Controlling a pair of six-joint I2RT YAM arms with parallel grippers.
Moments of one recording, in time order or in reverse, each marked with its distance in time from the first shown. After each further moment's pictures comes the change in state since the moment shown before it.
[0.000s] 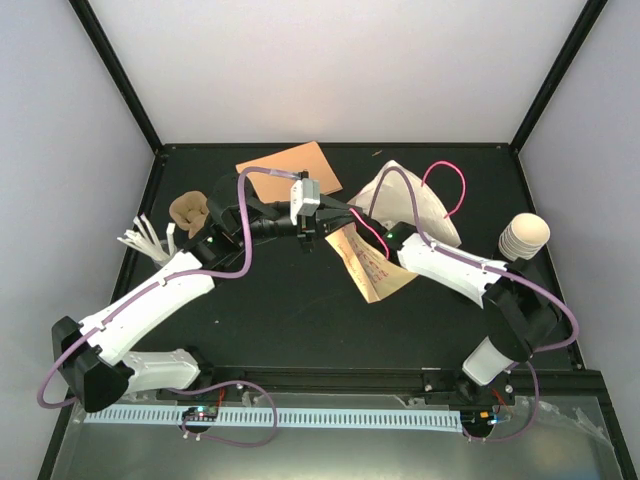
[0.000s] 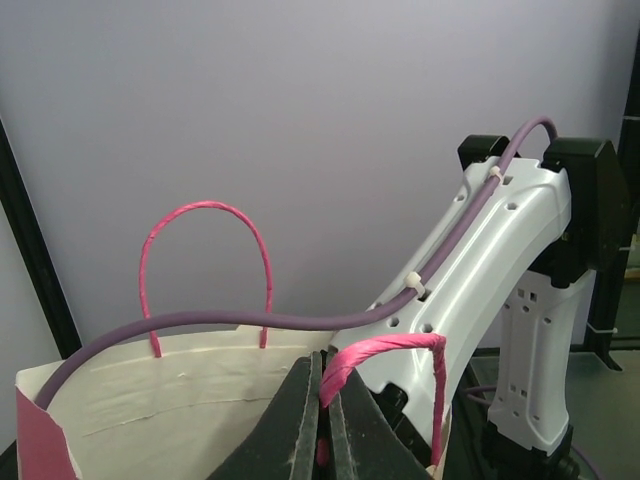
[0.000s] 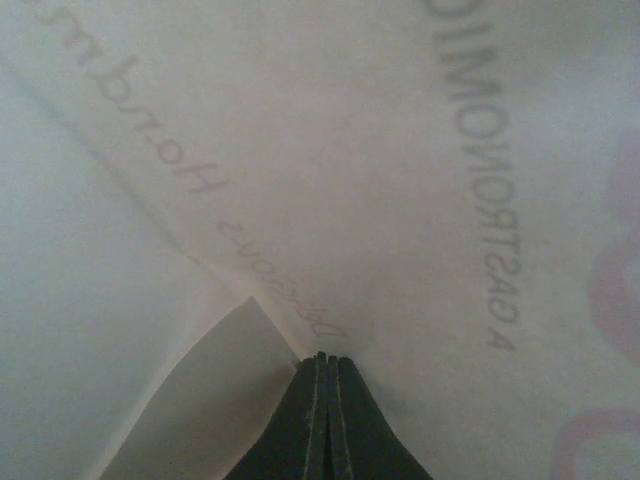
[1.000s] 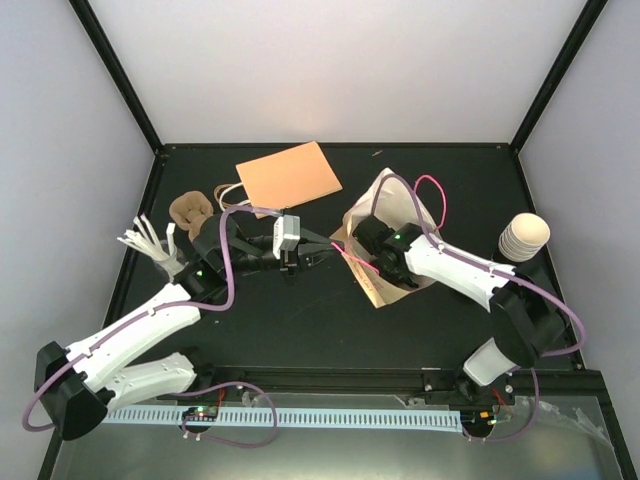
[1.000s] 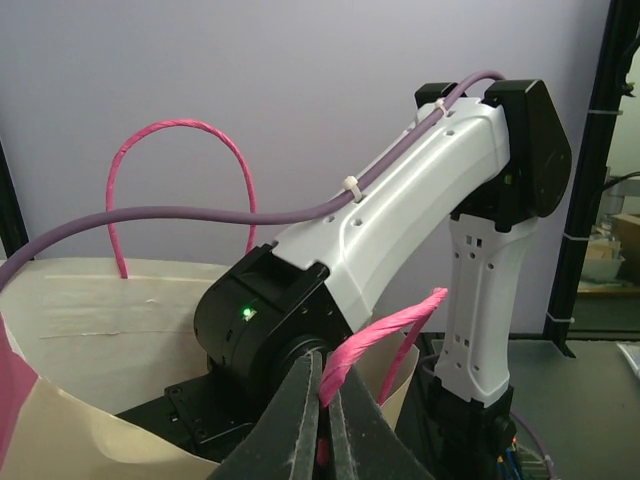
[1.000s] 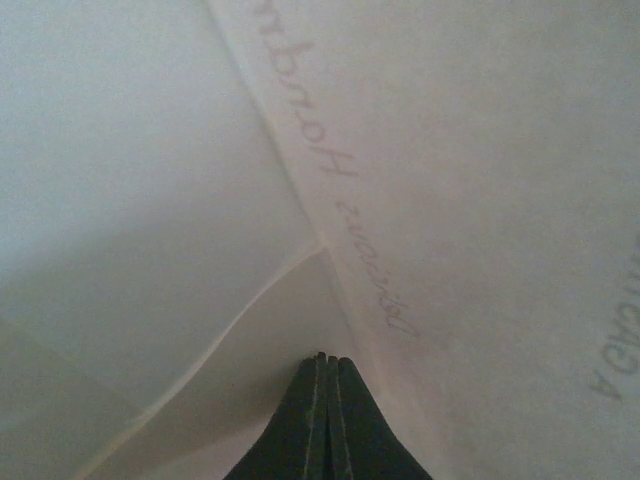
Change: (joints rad) left arm -0.014 -0.190 -0.310 0.133 -0.009 -0.077; right arm -0.030 -0.047 -0.040 -0.009 -0.109 -0.125
